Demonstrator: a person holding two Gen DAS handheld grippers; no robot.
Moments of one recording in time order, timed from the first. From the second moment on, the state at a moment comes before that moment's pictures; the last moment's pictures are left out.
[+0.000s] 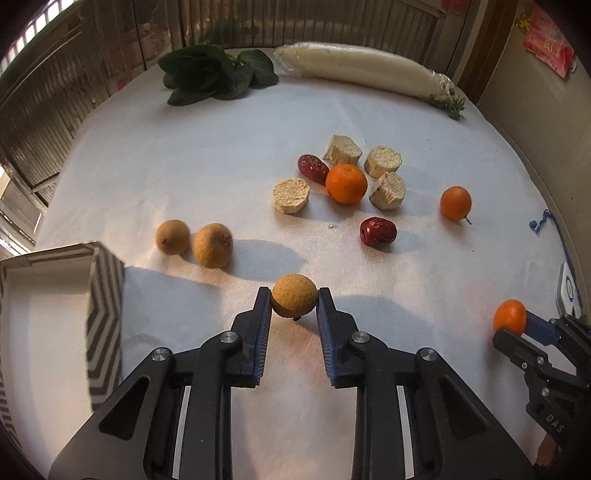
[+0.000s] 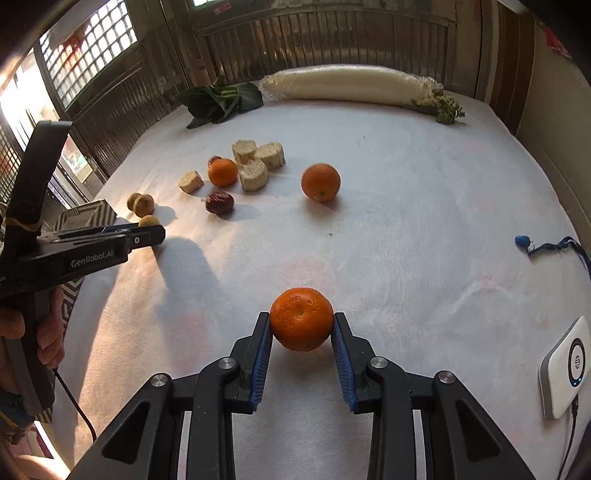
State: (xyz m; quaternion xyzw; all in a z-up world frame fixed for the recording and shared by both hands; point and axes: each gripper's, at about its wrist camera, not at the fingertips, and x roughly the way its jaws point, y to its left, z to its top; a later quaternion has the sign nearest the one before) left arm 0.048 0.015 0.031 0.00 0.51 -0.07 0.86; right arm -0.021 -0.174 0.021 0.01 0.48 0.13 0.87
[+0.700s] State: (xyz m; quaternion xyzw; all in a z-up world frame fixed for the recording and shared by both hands) left arm -0.012 0.072 0.090 -0.03 0.49 0.00 0.87; right arm -0.030 -0.102 0.066 -0.01 0.44 0.19 0.88
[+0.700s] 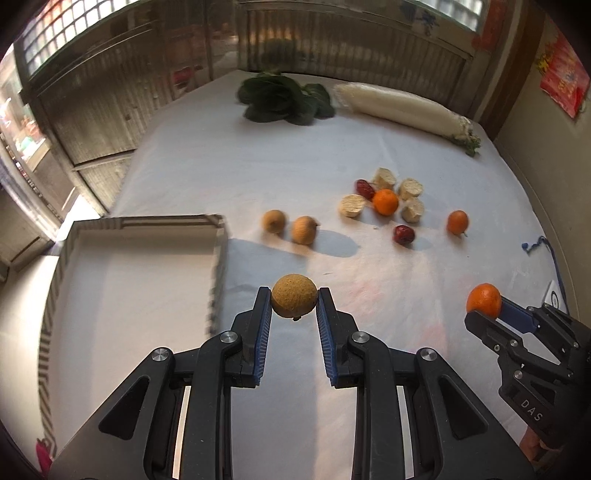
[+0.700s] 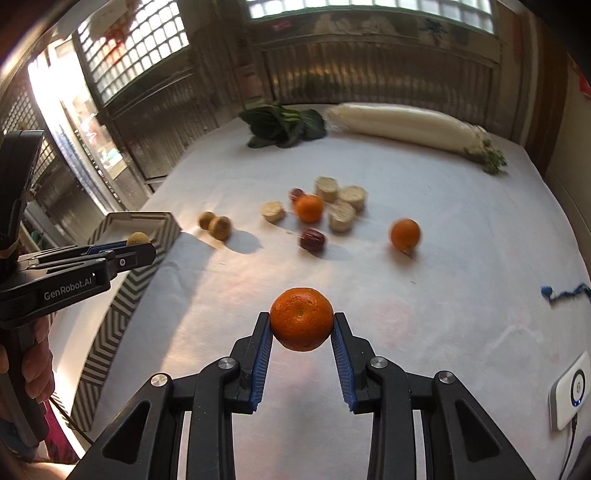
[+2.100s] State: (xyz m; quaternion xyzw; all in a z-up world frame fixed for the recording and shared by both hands) left arm -0.004 0.228 0.068 -0.08 0.51 0.14 0.84; right arm 0.009 0.084 0.086 -0.10 0.43 0.35 0.83
